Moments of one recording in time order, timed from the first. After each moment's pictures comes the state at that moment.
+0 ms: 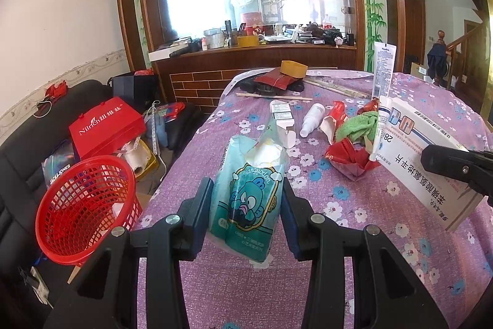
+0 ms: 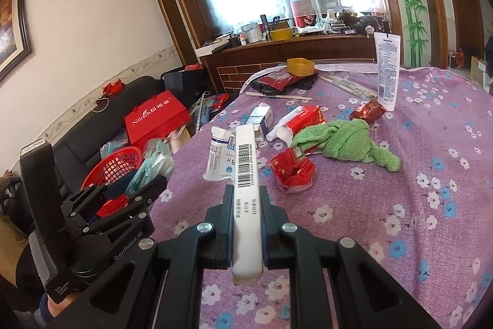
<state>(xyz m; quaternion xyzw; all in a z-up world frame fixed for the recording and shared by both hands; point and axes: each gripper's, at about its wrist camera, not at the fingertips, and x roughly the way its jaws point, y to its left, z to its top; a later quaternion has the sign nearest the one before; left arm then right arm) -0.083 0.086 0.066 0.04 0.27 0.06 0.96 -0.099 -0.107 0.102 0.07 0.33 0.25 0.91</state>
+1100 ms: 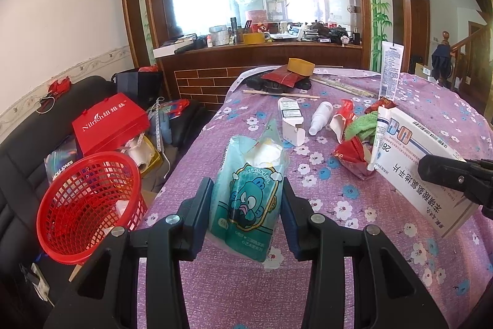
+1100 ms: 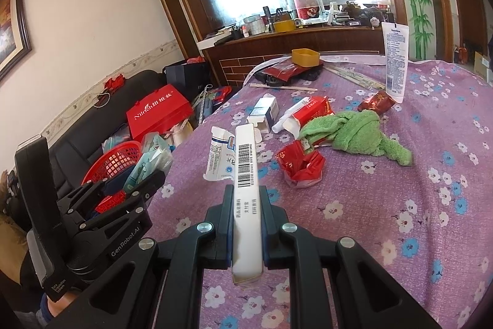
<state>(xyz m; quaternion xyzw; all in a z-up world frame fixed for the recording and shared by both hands) -0.082 0.096 0.062 0.03 0.28 0.07 0.96 -0.092 -0.098 0.093 0.07 0.35 0.26 0.90</state>
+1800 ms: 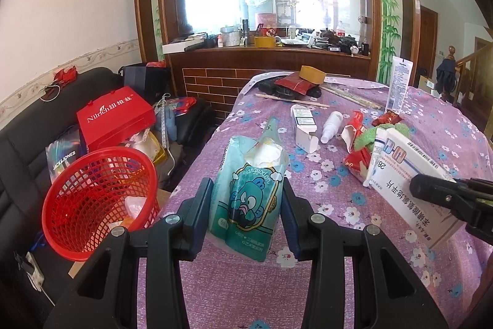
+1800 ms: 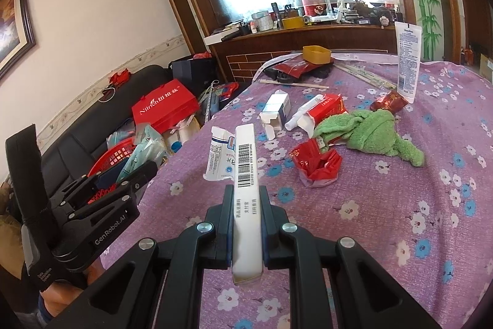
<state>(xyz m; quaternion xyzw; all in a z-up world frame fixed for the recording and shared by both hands) -0.093 0.122 0.074 0.00 0.27 0.08 0.96 -0.090 -0.082 0.091 0.07 0.35 0.27 0.89</state>
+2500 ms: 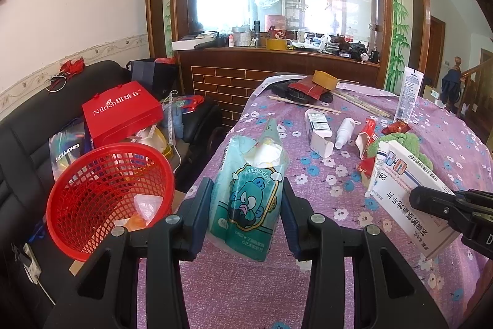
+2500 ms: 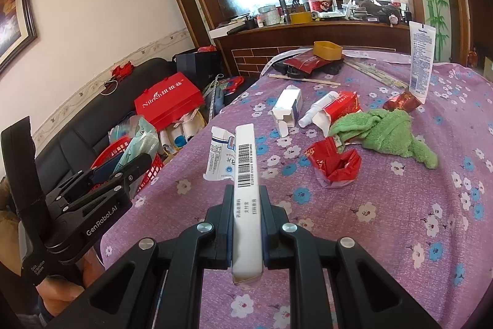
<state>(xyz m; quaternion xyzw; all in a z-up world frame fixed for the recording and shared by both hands) -0.093 0.143 0.076 -0.02 0.27 0.09 0.96 -0.084 -0.063 0.088 0.06 0.36 0.28 0.89</state>
